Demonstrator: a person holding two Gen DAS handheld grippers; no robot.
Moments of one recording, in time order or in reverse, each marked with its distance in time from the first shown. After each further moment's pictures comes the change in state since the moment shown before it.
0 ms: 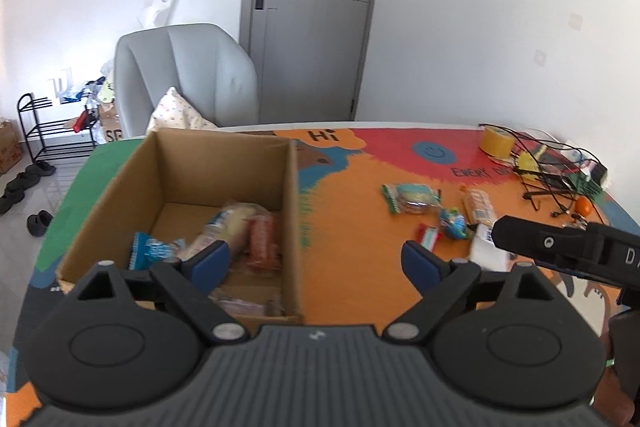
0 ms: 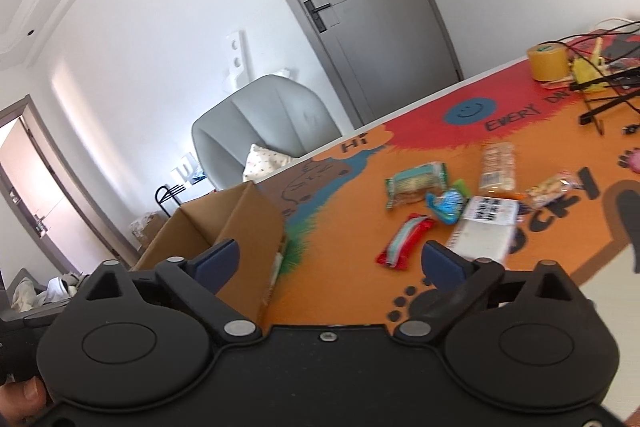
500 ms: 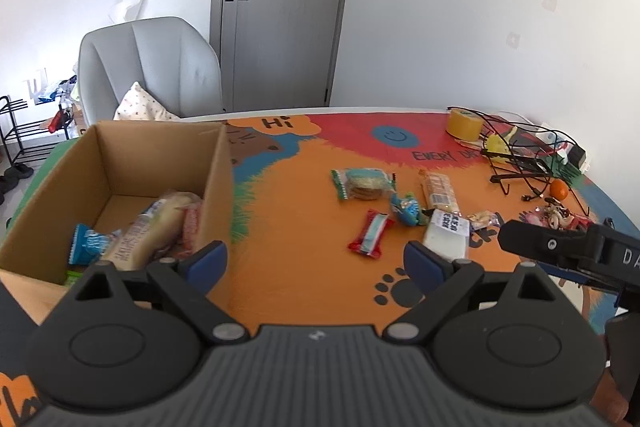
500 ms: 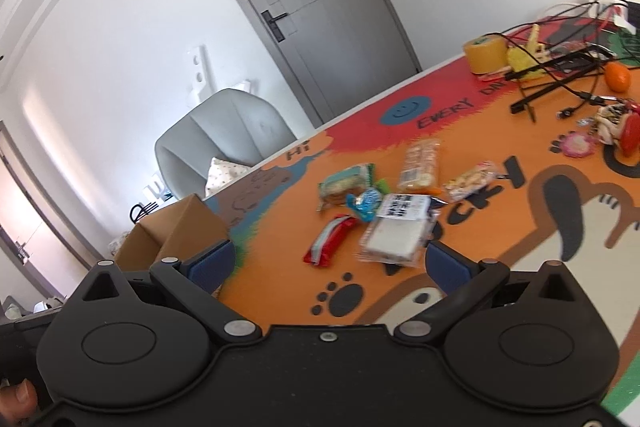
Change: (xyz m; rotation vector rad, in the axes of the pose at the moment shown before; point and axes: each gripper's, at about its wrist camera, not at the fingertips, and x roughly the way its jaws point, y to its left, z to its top) left arm 0.014 -0.048 -0.008 0.030 0.025 -0.053; right arm -0.024 -0.056 -0.002 0.076 -0.017 -0.078
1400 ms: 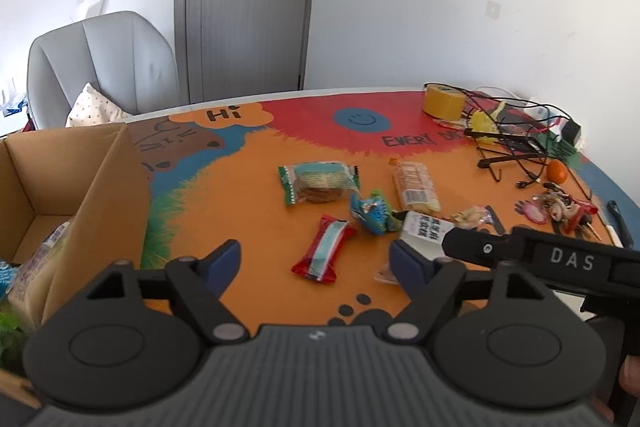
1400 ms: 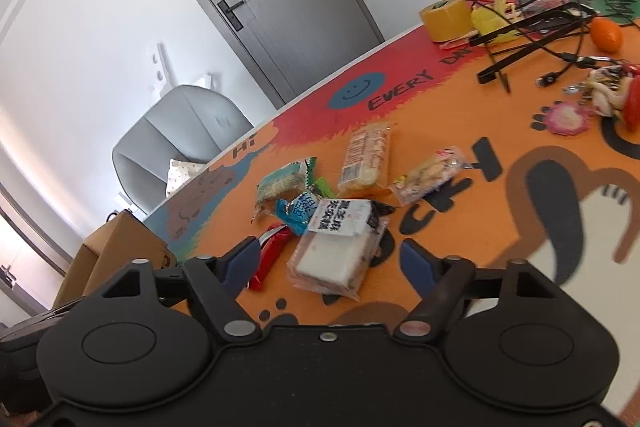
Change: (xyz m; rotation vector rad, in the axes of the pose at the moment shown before) left arm 0.079 -0.041 0.008 0.061 0.044 -0.046; right arm 0.063 -0.043 0.010 0.078 0.057 -0.064
